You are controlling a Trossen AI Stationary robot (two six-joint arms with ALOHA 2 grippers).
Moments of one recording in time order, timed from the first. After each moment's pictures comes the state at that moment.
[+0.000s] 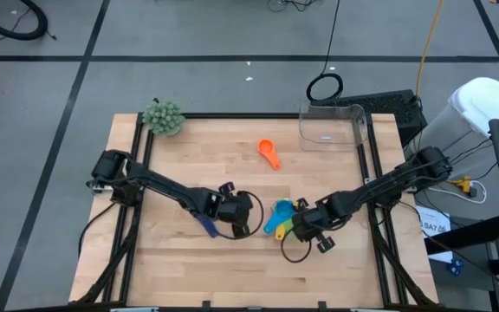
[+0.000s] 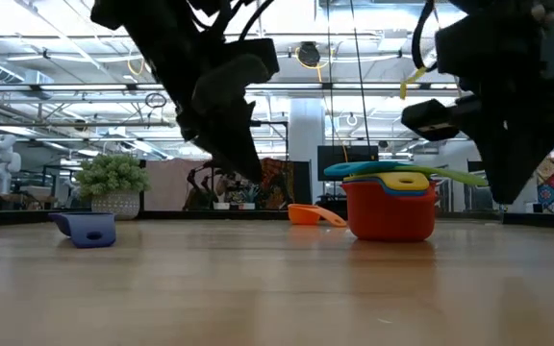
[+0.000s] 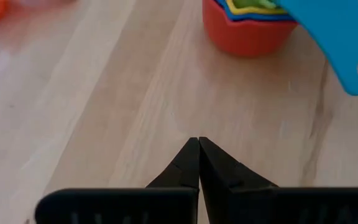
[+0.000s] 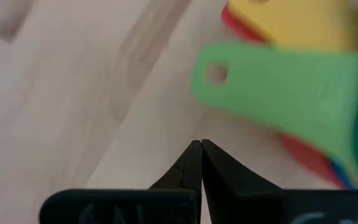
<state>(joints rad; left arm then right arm) -0.25 1.82 1.14 -0.33 -0.35 -0.47 0.36 1.52 0.84 -0.55 -0.08 -0.15</state>
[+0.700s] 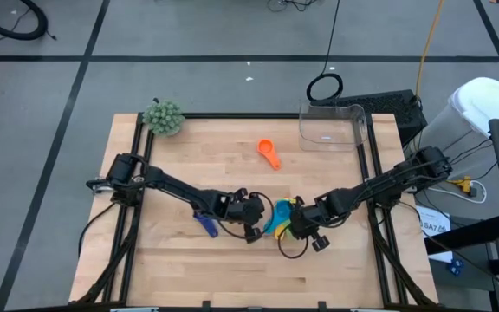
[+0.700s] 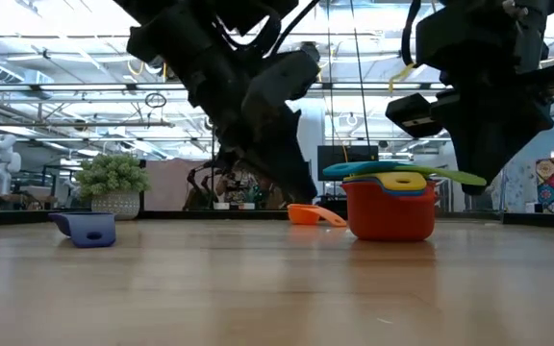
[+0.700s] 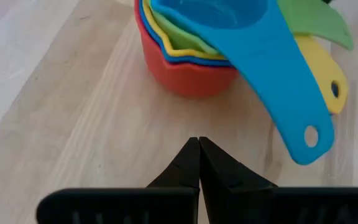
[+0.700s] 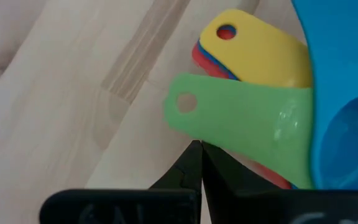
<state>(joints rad) -0.22 1.95 1.19 -0.10 -0.21 -0.47 0.33 1.52 0.84 -0.47 -0.08 -0.15</state>
